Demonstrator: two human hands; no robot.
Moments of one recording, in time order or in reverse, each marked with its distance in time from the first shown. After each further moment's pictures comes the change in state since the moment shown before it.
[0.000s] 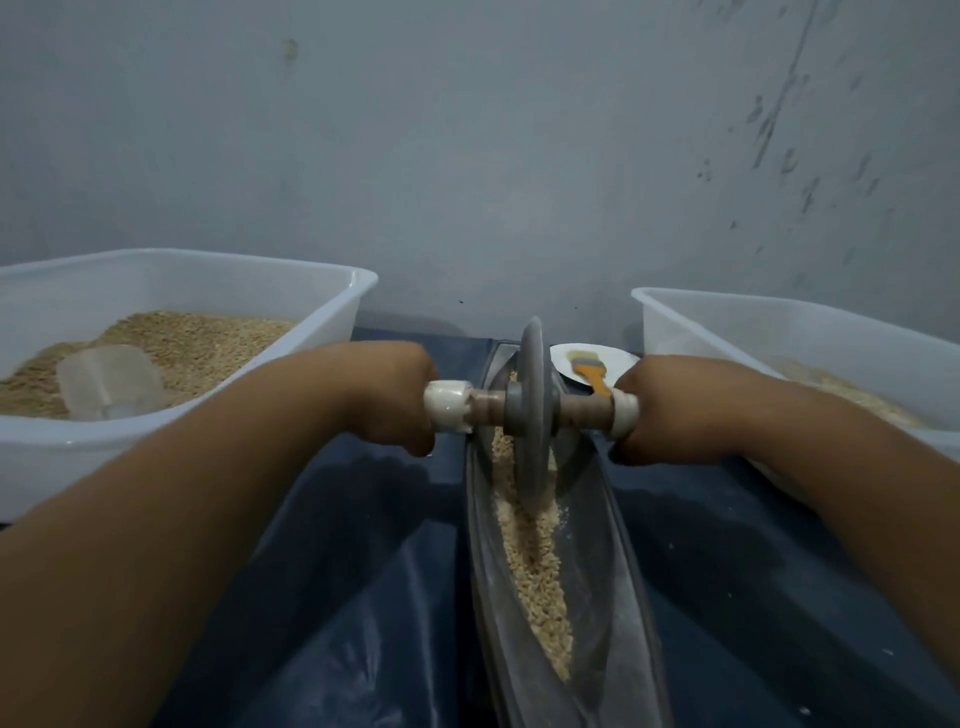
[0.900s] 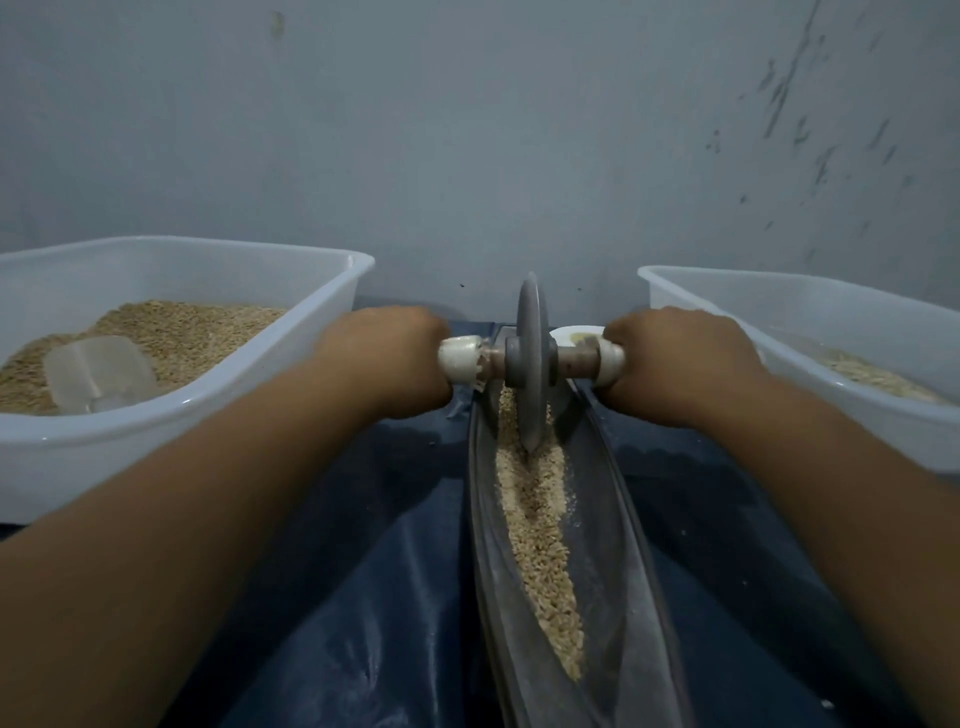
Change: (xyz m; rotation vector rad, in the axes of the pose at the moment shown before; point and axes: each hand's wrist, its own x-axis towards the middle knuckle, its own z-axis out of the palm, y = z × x) left_hand 0.016 0.007 0.010 0.051 0.316 0.004; right_hand 0.015 -0.014 0.008 -0.105 0.418 0.065
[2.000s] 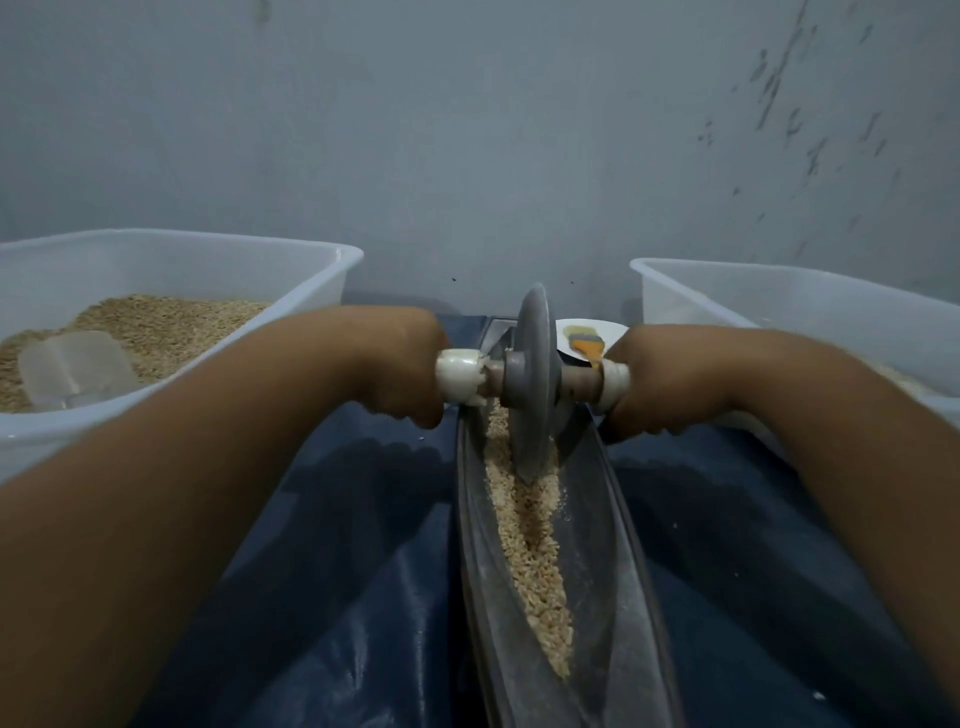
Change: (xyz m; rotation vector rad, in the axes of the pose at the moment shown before) left_hand -0.003 0.010 -0.024 -0.022 -0.392 0.010; right_hand 0.002 0.011 -0.015 0.330 -0.591 0.002
